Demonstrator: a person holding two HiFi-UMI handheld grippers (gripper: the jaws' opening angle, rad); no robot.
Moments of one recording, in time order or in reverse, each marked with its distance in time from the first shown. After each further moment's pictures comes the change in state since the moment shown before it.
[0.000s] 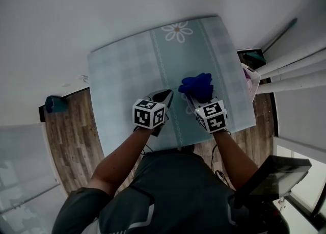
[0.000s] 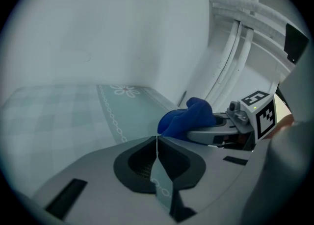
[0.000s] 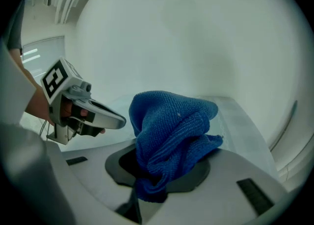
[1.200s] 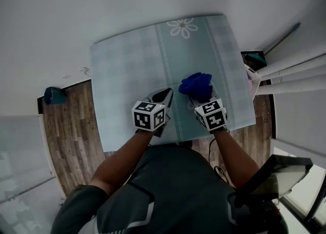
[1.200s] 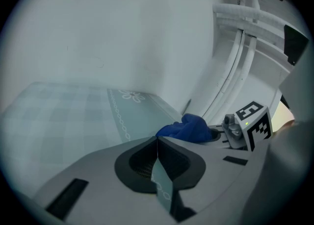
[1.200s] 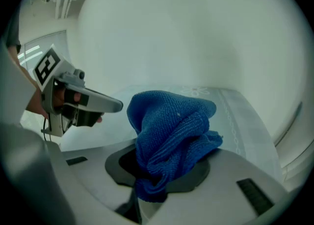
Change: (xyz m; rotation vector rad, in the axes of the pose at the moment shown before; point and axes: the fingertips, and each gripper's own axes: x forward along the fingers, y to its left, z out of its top) left arm -0.027 -0.005 -0.004 -0.067 -0.102 0.063; right arm 0.002 0.019 -0.023 -0.036 0.096 0.044
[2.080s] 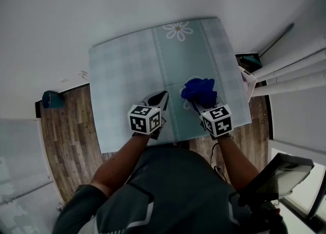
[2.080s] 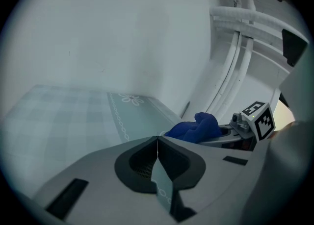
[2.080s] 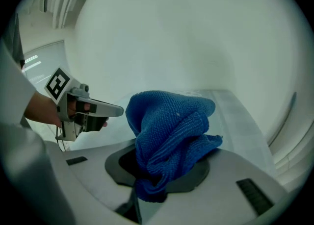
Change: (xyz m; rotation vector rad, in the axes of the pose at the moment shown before) left arm -0.015 -0.007 -0.001 0.009 -0.040 0.003; right arm -0.045 -0.005 -0.006 0.077 -0.052 0.007
